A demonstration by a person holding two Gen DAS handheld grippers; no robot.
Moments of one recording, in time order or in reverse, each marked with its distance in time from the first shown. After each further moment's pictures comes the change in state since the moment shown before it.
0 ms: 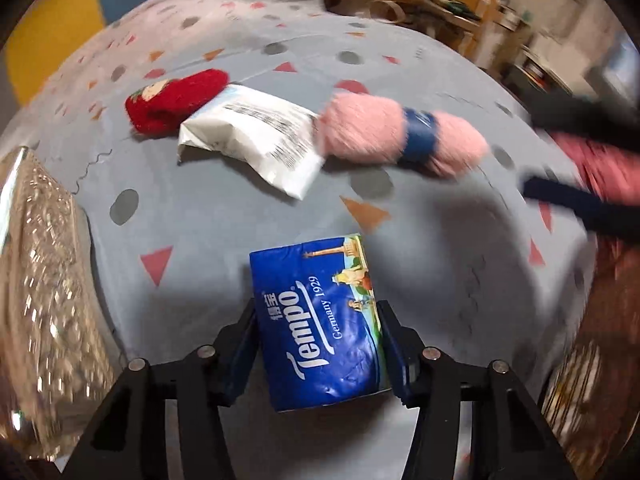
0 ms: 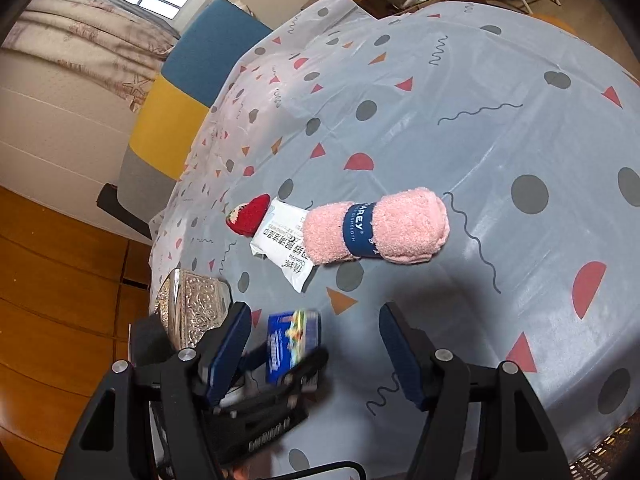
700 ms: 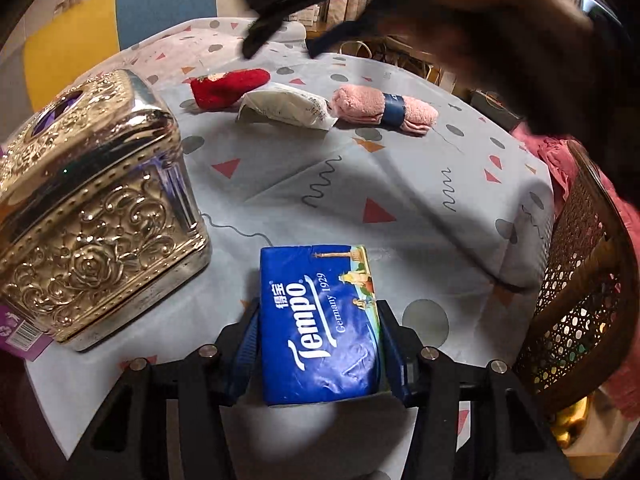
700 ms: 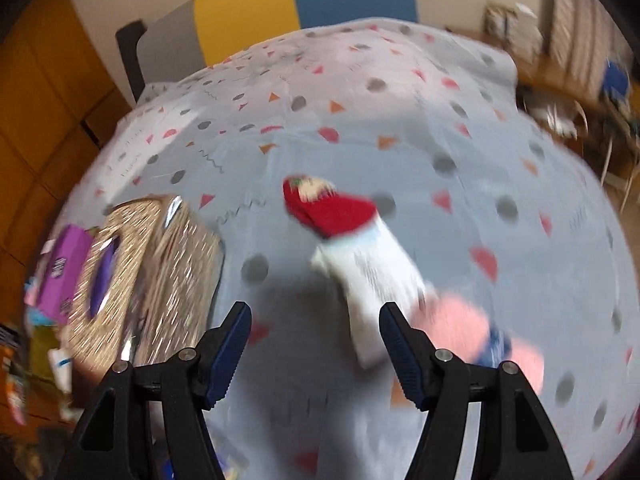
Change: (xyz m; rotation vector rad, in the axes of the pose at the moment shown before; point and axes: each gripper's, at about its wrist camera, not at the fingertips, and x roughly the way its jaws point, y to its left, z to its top) left arm -0.045 0.042 -0.111 0.035 -0.193 -0.088; right arm 0.118 0.160 0.000 -0.681 0.090 -0.308
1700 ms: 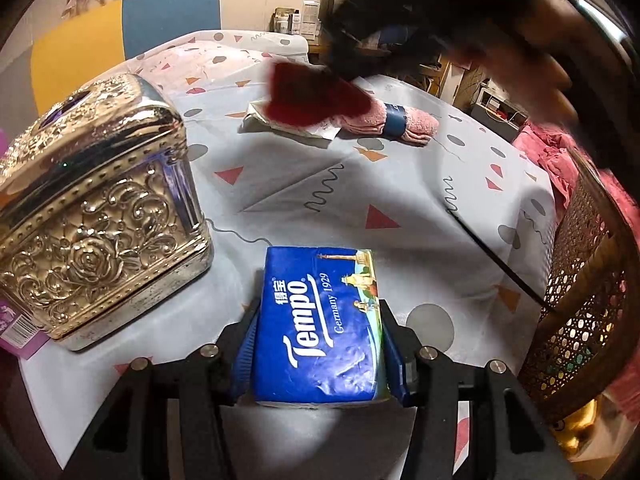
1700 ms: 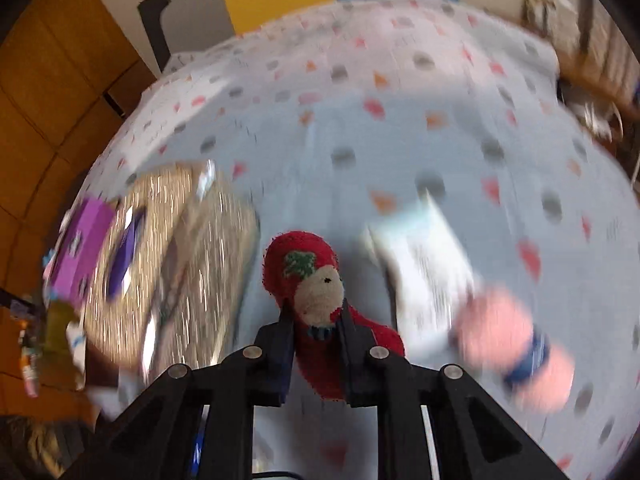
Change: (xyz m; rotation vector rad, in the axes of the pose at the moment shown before) left arm -0.003 -0.001 -0.006 -0.002 -0.056 0.013; right arm 0.004 0.010 -0.019 -0.002 0.154 0.124
